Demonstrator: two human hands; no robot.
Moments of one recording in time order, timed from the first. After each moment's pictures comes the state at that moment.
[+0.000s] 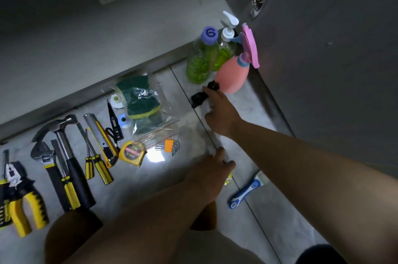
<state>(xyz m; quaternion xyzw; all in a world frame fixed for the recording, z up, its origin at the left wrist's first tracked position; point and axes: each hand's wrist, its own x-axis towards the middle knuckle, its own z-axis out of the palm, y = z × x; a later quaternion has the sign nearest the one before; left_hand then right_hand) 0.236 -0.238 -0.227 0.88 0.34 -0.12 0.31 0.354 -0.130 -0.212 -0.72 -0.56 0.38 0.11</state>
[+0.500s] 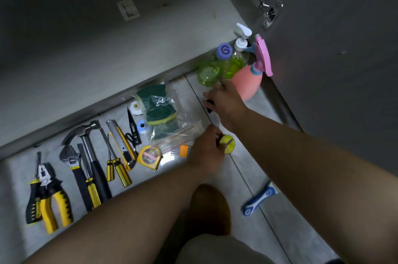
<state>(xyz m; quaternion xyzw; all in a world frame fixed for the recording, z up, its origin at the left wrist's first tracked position) 0.217 -0.172 -0.188 0.57 0.59 0.09 0.56 0.310 -0.083 -0.176 -0.66 -0.18 0.57 0.45</state>
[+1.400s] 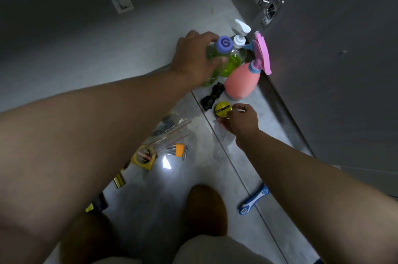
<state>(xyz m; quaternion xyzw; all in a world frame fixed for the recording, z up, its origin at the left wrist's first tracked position) 0.224 -0.002 -0.123 0.75 0.53 0.17 0.36 0.351 -0.132 -0.214 -0.78 -0.02 0.49 0.40</state>
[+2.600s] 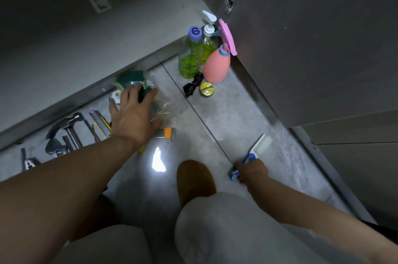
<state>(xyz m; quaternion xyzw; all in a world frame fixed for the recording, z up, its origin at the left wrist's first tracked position) 0.104 -0.133 -0.159 0.81 0.56 -0.04 0.17 0.369 -0.334 -0.212 -0.91 -0.04 0.40 0.03</state>
